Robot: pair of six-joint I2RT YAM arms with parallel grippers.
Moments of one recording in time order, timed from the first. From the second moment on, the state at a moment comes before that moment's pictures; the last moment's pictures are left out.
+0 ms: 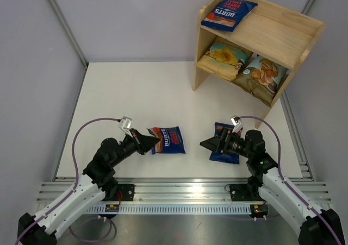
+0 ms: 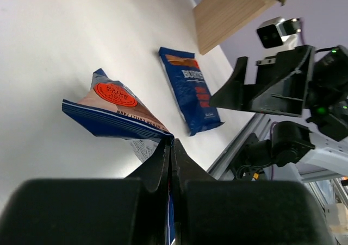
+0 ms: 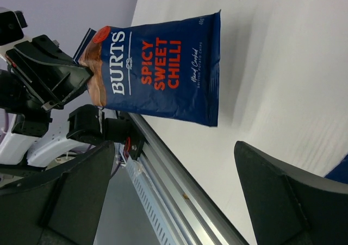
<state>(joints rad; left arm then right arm) -0.64 0.44 0.20 0.12 0.22 -0.74 0.39 0.61 0.19 0.15 -0.59 0.87</state>
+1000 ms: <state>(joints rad) -0.64 0.47 0.16 0.96 0.57 -1.02 0.39 0.79 0.20 0.93 -0.96 1.43</state>
